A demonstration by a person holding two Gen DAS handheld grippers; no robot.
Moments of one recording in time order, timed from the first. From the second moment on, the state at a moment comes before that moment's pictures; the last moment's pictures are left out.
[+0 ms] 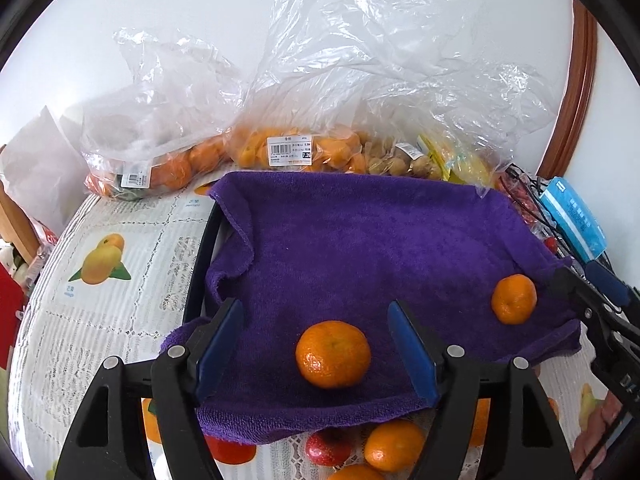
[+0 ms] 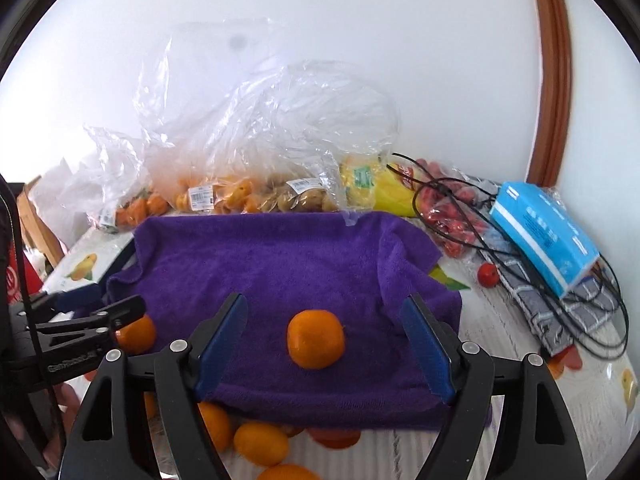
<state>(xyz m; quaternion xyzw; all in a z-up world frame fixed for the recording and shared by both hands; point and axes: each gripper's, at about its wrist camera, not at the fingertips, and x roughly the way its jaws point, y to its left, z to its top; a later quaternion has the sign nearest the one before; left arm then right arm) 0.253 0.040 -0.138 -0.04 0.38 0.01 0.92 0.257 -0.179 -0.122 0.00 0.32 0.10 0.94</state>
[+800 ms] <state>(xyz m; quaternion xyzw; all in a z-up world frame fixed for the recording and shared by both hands) 0.199 0.064 -0.120 -0.05 0.37 0.00 0.93 0.177 -0.181 -0.153 0.02 0.41 0.11 0.91</state>
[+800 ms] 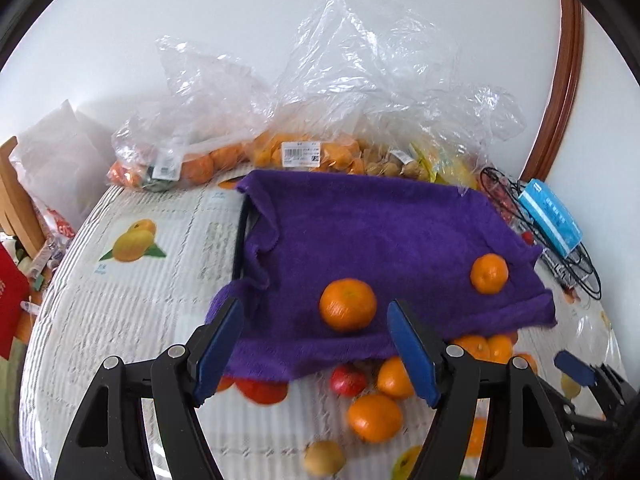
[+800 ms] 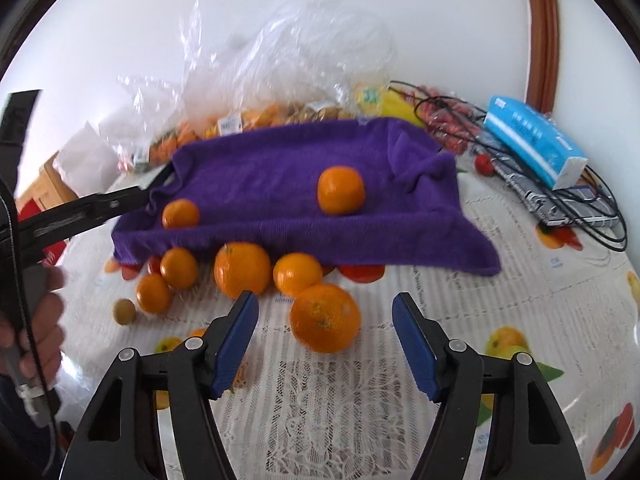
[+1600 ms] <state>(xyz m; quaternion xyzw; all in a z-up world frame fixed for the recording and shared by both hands) 0.159 0.045 -0.149 -0.05 0.43 -0.06 0.90 0.168 -0.191 -0.172 0.00 0.41 0.12 0.90</state>
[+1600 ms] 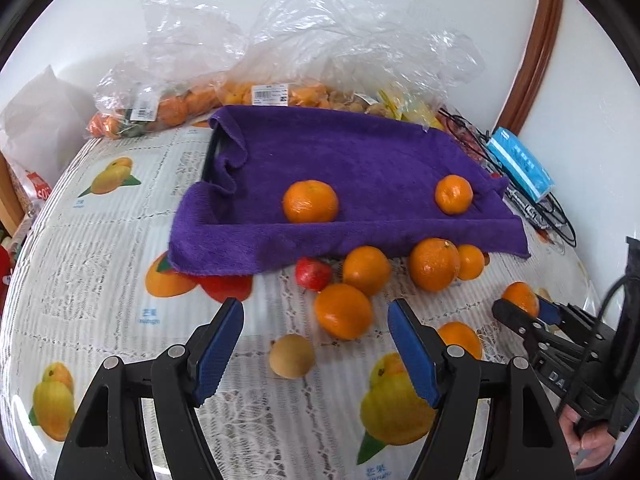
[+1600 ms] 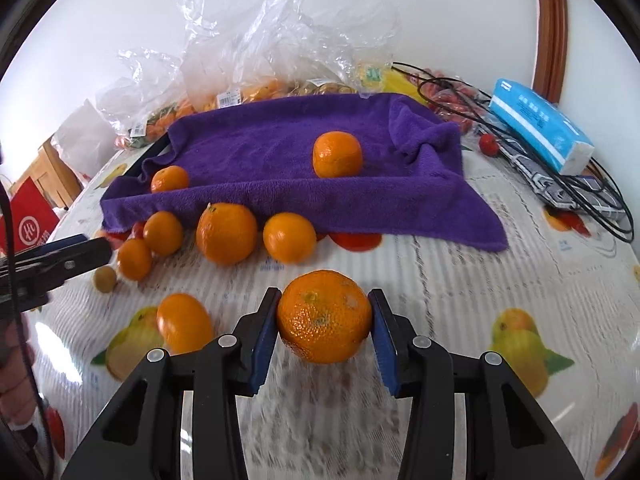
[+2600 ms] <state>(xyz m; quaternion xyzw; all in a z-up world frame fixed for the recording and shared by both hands) 0.166 0.030 -0.138 -0.05 0.42 -0.06 0.90 0.150 -0.198 -0.159 0.01 0.39 0.14 0.91</state>
